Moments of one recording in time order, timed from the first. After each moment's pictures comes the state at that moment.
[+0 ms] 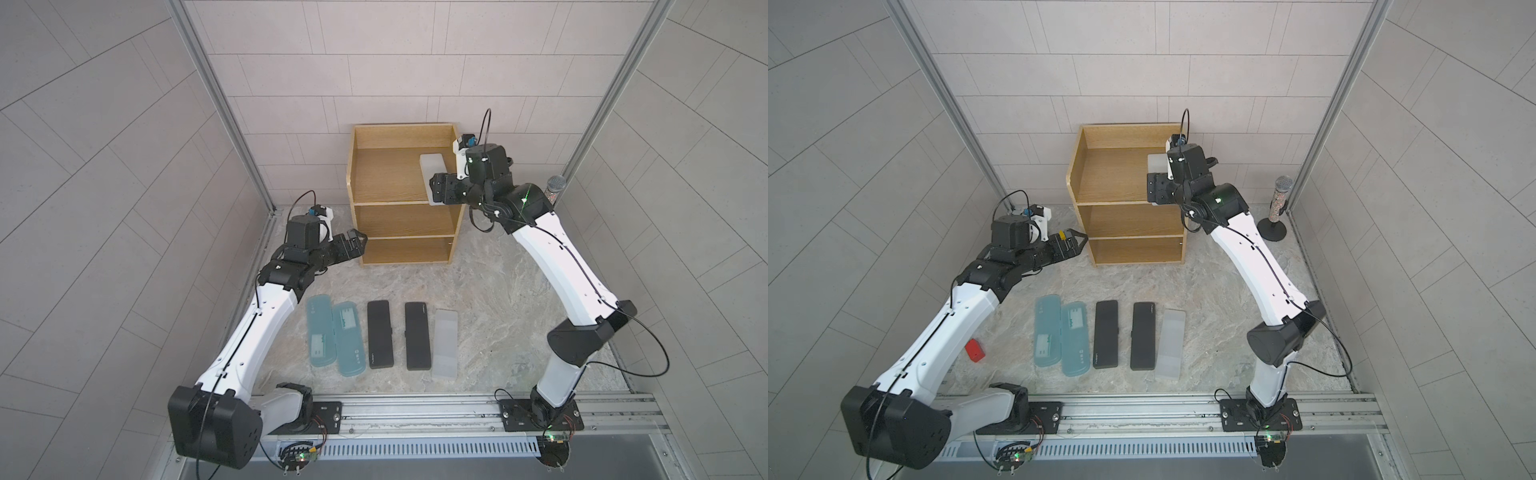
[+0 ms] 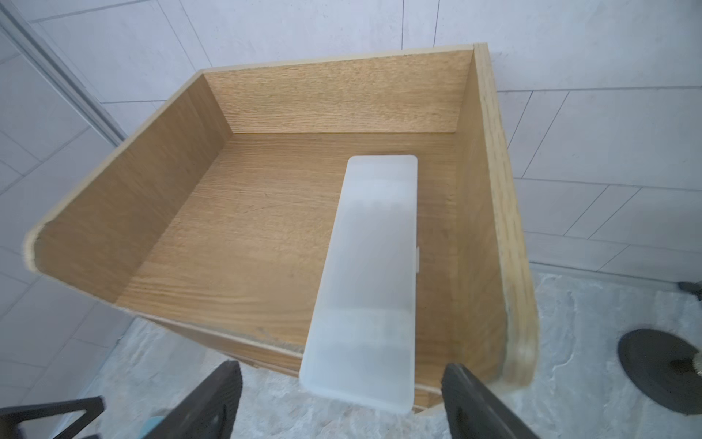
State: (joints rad) left arm -0.19 1.19 1.12 -0.48 0.30 -0.50; right arm 0.52 1.71 2.12 -0.85 0.17 0.29
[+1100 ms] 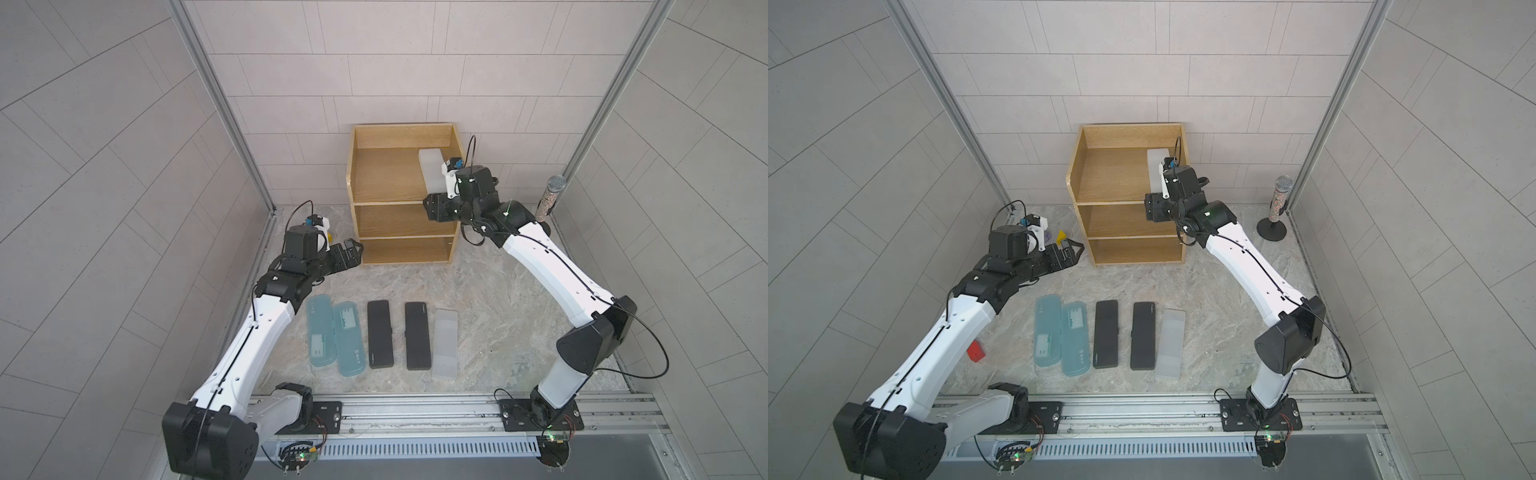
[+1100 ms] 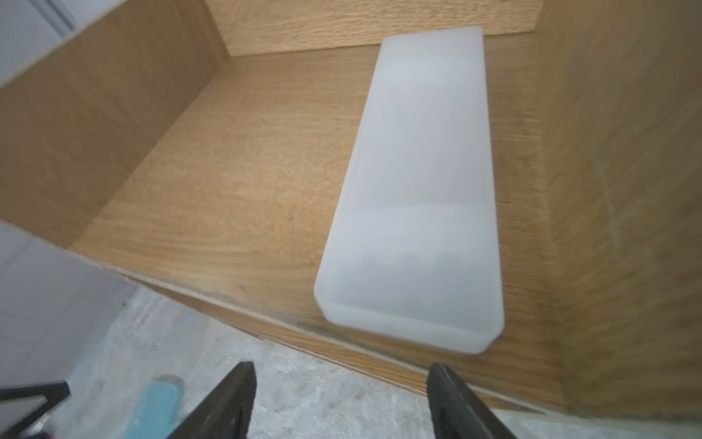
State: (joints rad) left arm -0.19 1.12 1.03 -0.50 0.26 -0.49; right arm 0.52 1.67 1.83 -0.67 0.09 0.29
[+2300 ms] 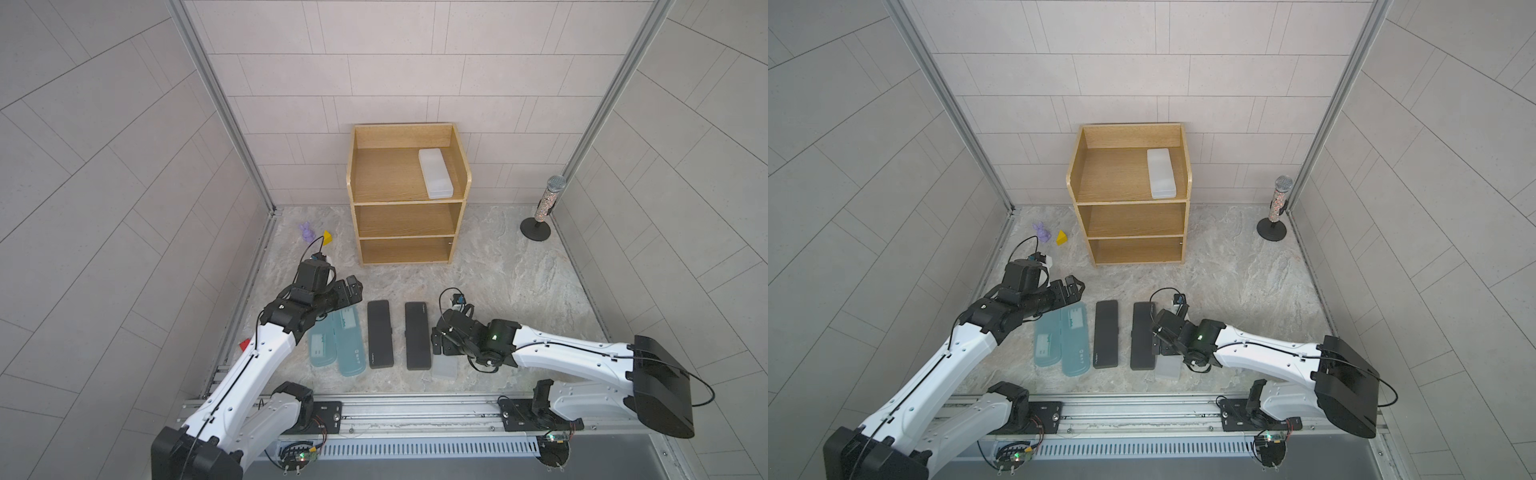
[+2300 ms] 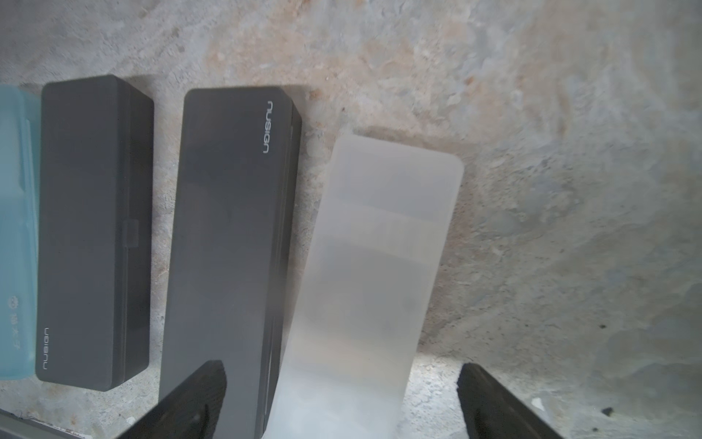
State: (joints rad) left arm -0.30 0.96 0.78 -0.63 0.12 -0.59; right arm 1.02 1.27 0.71 -0.56 0.27 0.96
